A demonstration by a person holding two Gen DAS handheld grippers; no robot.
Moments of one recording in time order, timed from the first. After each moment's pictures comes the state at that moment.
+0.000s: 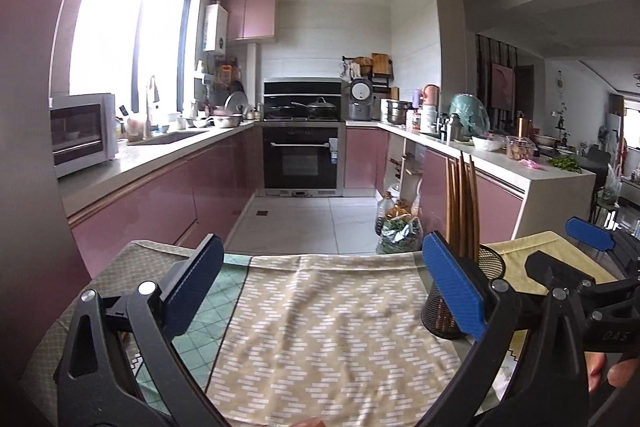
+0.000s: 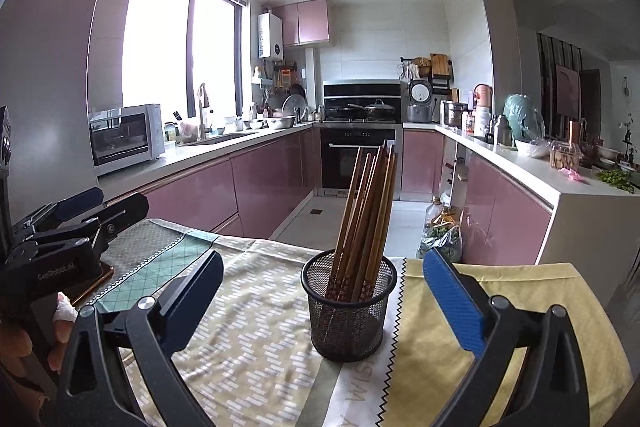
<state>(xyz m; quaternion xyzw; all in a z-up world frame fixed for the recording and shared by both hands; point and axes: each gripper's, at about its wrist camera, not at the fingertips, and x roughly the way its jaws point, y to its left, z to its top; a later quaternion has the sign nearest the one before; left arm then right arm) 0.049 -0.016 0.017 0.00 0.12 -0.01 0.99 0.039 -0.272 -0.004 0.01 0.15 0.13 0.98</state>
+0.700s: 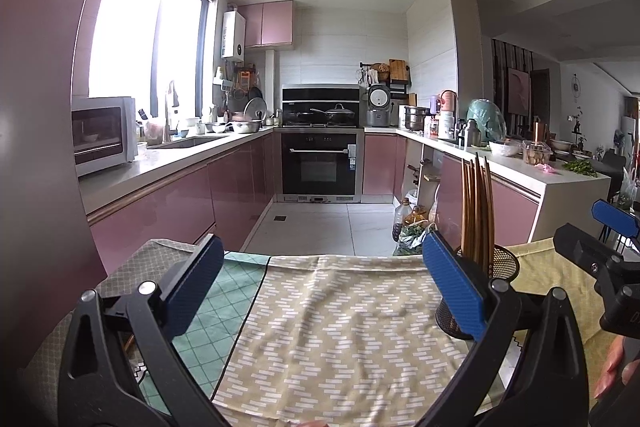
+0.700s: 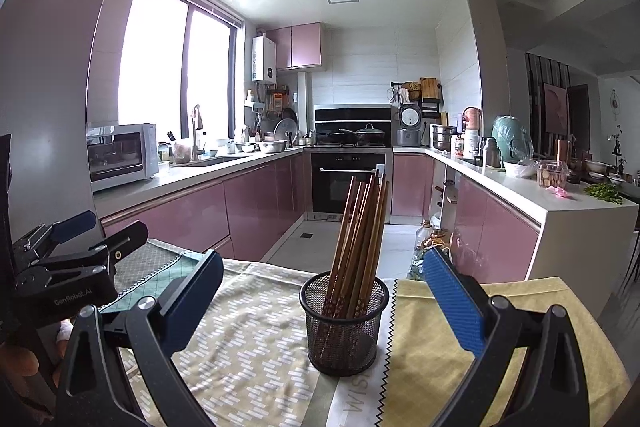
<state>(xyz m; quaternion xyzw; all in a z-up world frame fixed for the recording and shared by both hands) 0.039 -0.015 0.018 0.00 0.11 0.02 0.99 0.024 -0.271 0.005 0.01 0.10 0.11 0.99</state>
